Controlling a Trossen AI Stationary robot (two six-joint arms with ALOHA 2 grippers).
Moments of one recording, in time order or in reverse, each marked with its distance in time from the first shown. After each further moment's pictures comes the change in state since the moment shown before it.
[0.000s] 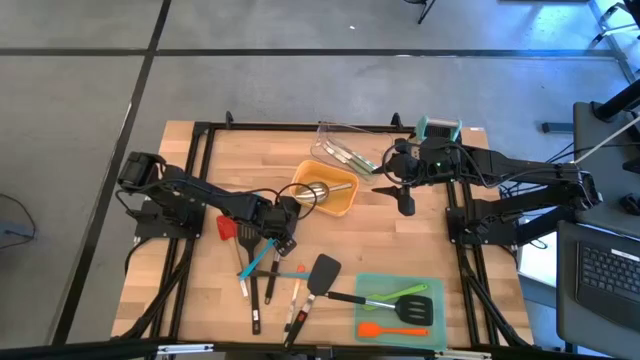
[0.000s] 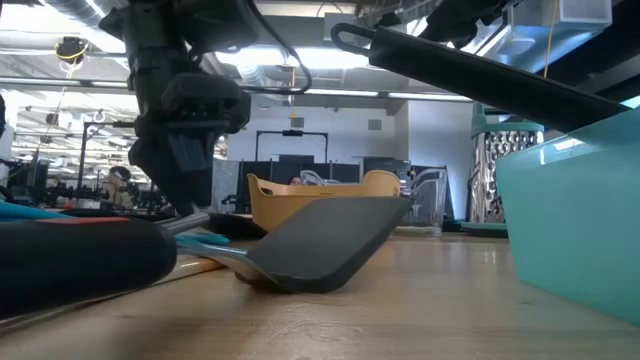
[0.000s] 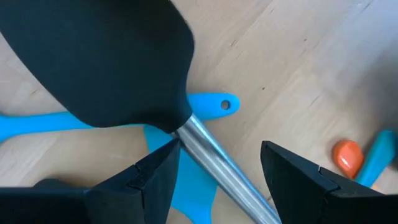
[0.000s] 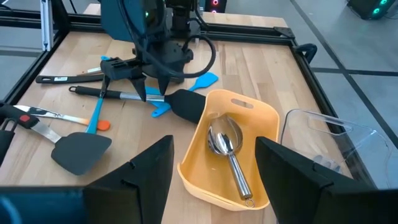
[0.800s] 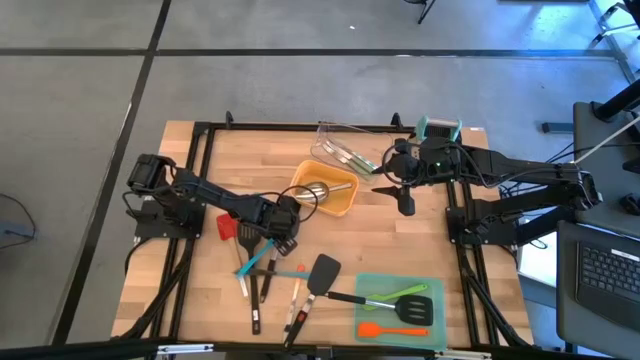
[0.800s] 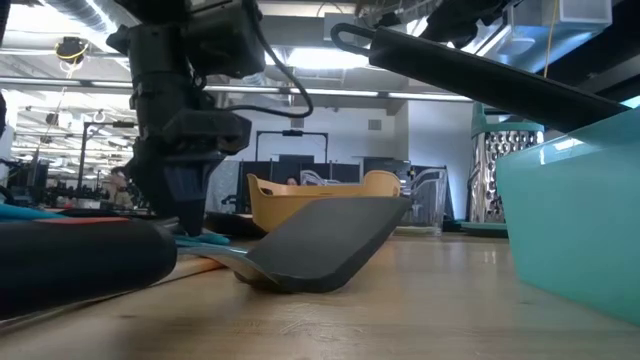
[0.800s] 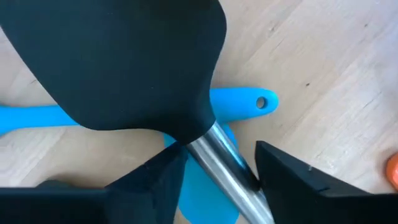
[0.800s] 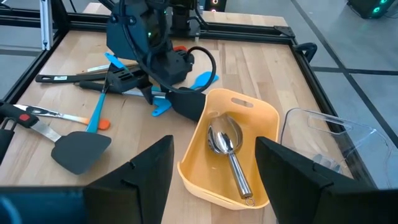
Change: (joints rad) left arm 0.002 0.090 0.002 -0.009 0.009 -0.032; right arm 0.000 0.000 0.000 -0.003 0.000 0.000
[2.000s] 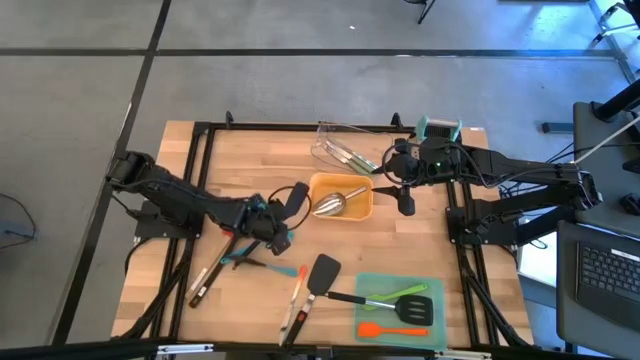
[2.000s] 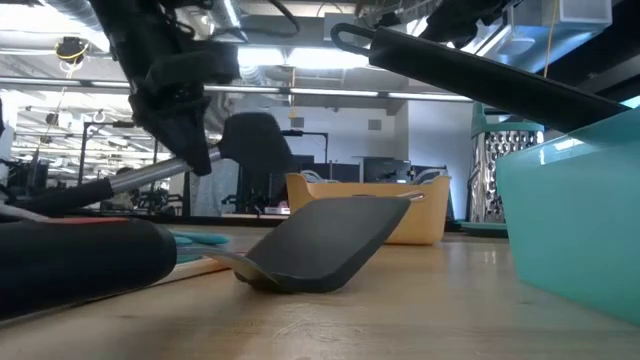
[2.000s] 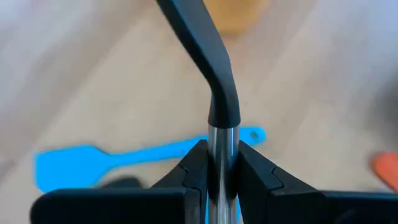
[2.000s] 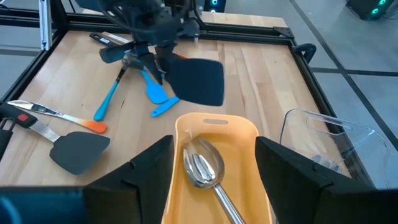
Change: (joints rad) left arm -0.118 -0.187 0.016 -0.086 -0.386 0.110; right arm 0.000 0.000 0.000 0.003 0.003 -0.004
